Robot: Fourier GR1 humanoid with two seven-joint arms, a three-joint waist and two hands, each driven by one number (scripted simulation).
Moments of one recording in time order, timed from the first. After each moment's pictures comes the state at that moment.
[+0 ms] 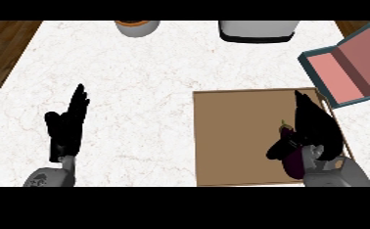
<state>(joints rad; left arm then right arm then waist) -0.08 0.26 -0.10 -1.33 0.14 0.31 0.01 -0.20 -0.34 0.30 -1.75 0.68 0.24 1.21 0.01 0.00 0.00</state>
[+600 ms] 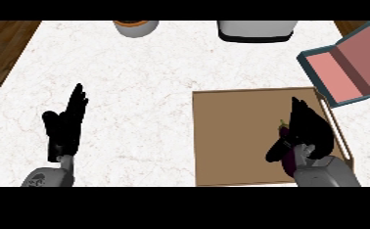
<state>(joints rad) -0.08 0.26 -0.08 -1.33 0.13 0.30 0.02 -0.18 -0.27 0.27 -1.66 0.77 0.29 1.18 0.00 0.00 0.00</state>
